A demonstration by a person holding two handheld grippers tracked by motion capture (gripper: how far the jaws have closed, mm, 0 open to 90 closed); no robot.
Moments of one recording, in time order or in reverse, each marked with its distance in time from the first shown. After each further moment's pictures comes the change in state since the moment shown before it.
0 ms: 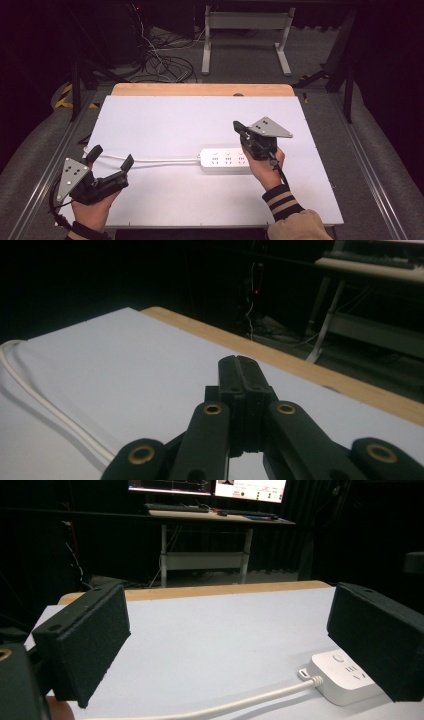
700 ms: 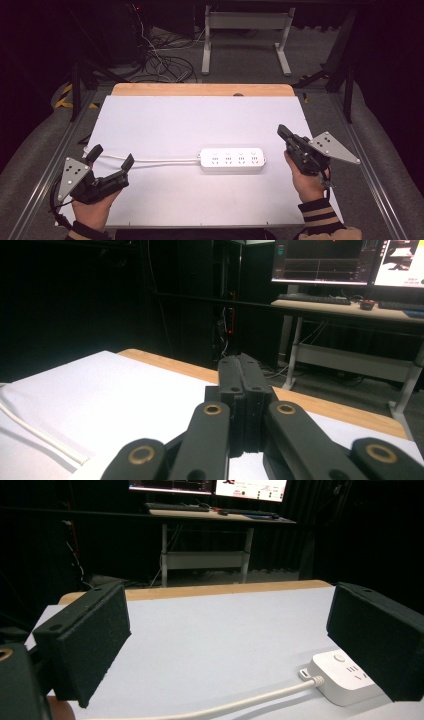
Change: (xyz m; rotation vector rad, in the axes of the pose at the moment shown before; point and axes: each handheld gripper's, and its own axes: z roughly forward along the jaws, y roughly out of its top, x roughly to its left) left arm 0.000 0.000 0.001 0.005 -0.001 -0.005; right arm -0.052 -0.020 -0.087 -0.170 -0.082 0.073
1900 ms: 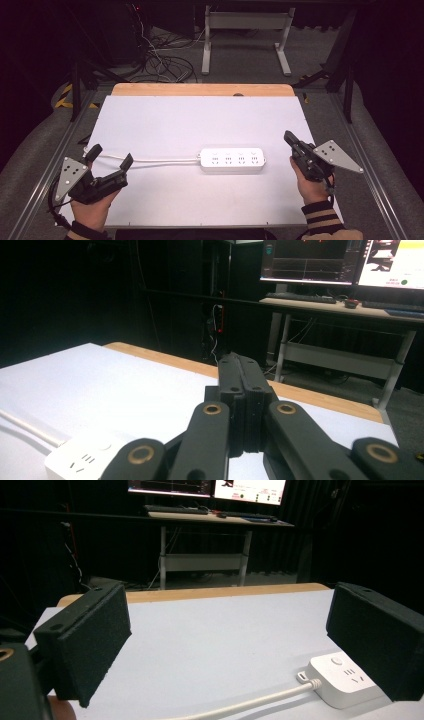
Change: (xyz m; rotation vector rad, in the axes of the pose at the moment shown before) left arm 0.000 0.002 -0.002 -0.012 -0.005 -0.003; right arm -0.014 -0.025 -0.011 -0.010 -0.040 -0.022
